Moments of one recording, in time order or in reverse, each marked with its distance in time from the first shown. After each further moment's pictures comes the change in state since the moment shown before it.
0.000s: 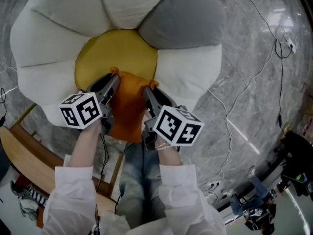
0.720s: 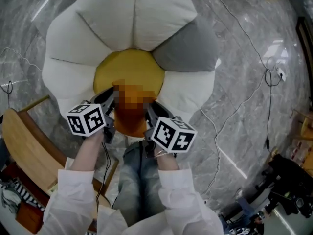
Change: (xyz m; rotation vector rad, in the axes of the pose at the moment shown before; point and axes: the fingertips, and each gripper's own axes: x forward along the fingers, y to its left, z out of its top) left arm -0.111 -0.028 0.037 -0.013 -0.130 0.048; right arm -0.049 0.104 -0.005 -0.187 0.047 0.073
